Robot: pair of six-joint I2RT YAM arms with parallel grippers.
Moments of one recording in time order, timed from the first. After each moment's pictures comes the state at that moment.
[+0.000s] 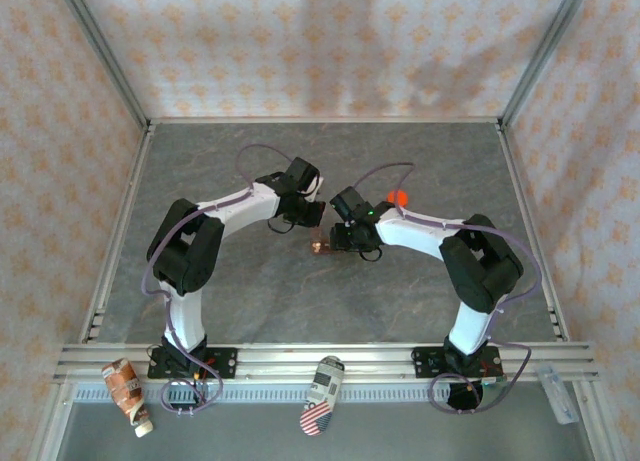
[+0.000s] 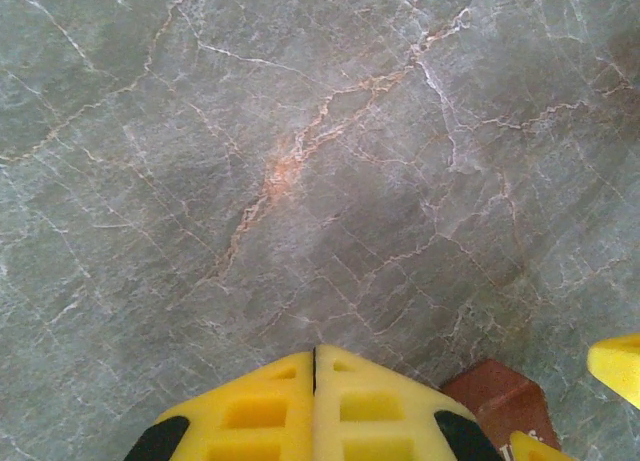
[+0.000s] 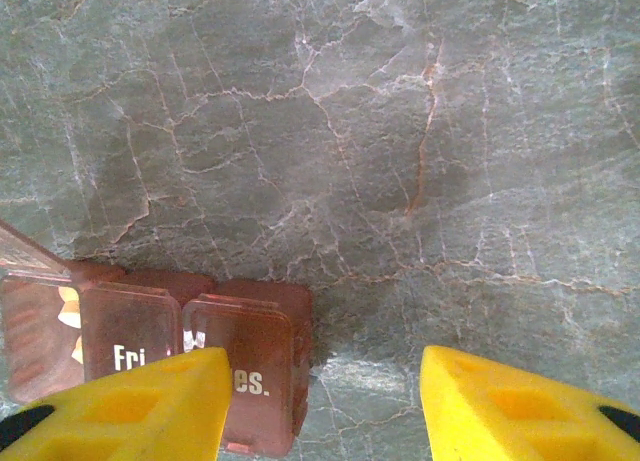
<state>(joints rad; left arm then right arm) -0.52 1.93 1.34 -0.53 0.19 -0.34 0.70 1.76 1.09 -0.51 0.01 0.65</state>
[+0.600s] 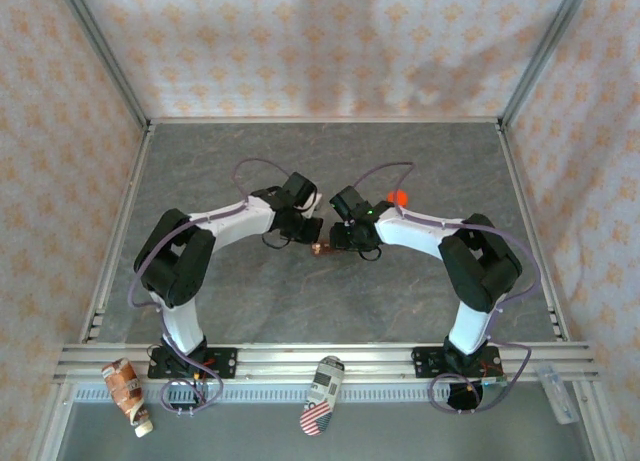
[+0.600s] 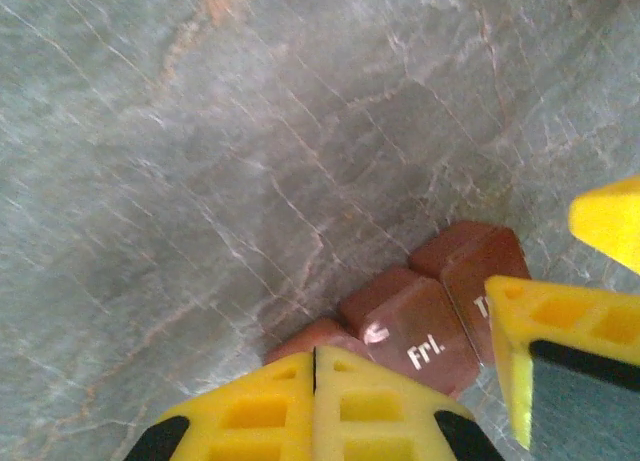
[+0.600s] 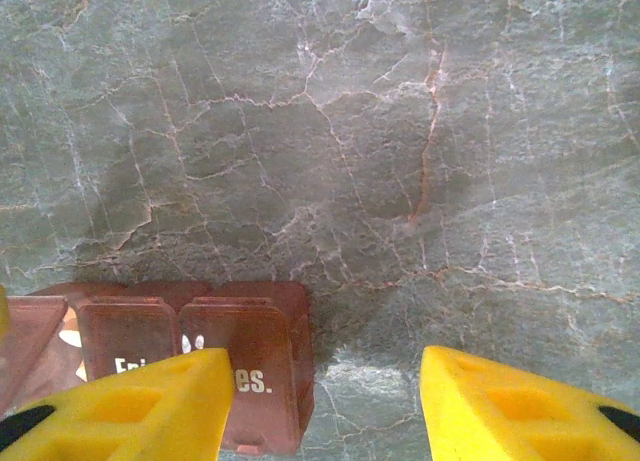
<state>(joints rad) -0.56 1.82 1.17 -0.51 0.23 -0.36 0.70 1.77 1.10 -0.51 0.01 0.65</state>
